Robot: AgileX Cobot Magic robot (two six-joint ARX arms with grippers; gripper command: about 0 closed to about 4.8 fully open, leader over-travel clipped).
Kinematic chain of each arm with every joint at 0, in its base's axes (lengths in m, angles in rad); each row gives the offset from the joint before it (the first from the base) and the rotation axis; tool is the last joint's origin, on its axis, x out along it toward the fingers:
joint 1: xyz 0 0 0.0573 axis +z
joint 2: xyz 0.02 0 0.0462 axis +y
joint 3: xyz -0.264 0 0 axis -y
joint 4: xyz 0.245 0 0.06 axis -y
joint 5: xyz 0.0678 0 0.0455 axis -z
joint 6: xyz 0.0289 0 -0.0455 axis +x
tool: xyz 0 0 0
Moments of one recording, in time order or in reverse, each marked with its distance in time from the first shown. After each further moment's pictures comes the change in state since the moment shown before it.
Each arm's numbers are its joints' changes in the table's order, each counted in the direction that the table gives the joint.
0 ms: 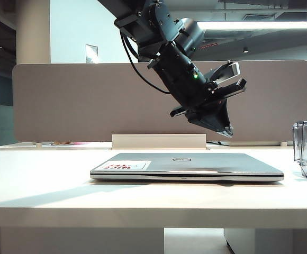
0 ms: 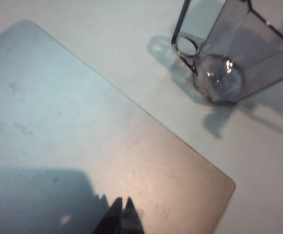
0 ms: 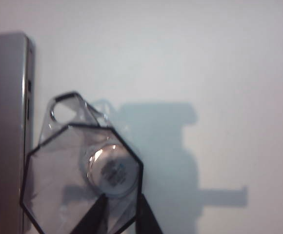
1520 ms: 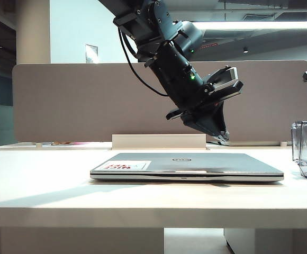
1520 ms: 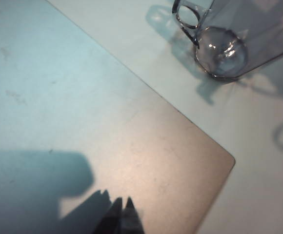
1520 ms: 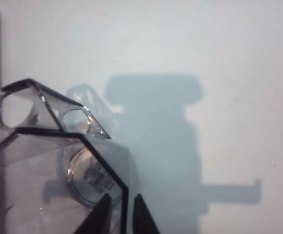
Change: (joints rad) left arm 0.002 -0.006 0.000 -0.079 0.000 0.000; right arm 0.001 0.127 0.006 0.025 0.010 0.007
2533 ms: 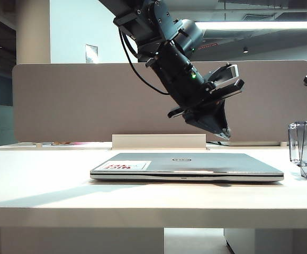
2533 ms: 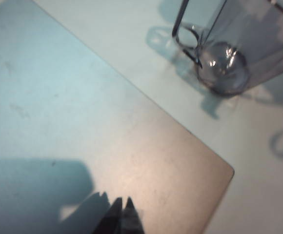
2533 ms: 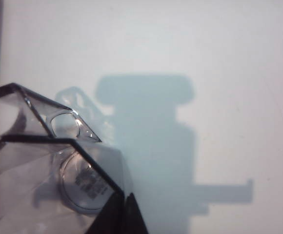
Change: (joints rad) left arm -0.001 0.000 0.000 0.039 0.000 0.000; right arm 0.000 0.010 0.000 0.005 -0.003 -0.107
